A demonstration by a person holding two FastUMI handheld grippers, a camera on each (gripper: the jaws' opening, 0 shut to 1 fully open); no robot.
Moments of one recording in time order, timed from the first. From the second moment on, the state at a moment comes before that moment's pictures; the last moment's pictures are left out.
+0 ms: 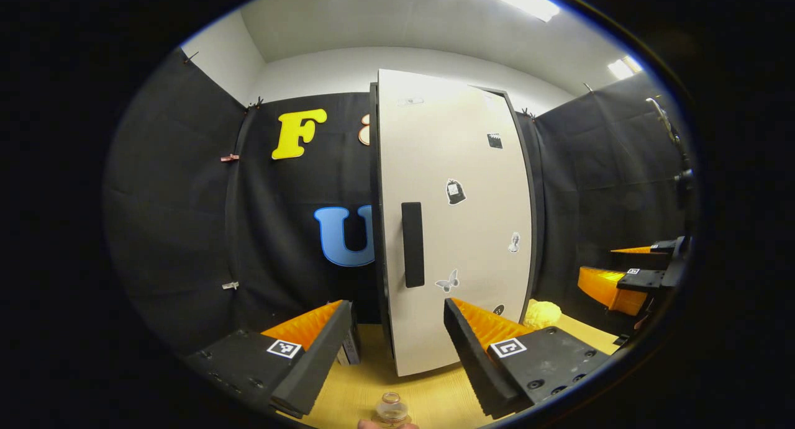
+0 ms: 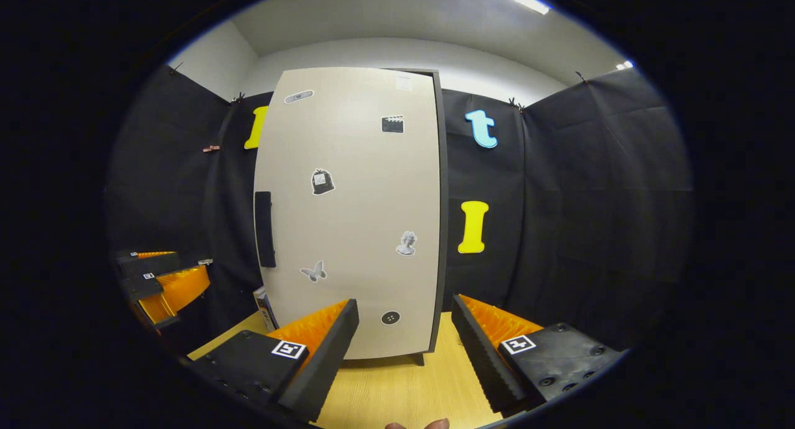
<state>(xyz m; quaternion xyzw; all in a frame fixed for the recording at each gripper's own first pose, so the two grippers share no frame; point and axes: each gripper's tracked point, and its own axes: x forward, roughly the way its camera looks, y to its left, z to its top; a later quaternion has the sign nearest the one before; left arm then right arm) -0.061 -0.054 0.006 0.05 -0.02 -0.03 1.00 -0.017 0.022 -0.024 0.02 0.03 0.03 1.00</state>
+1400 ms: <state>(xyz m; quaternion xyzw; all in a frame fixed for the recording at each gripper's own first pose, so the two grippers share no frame) -0.067 -0.055 -0.001 0.06 -0.02 -0.04 1.00 -0.024 0.021 -0.031 0.03 0.03 0.02 1.00</state>
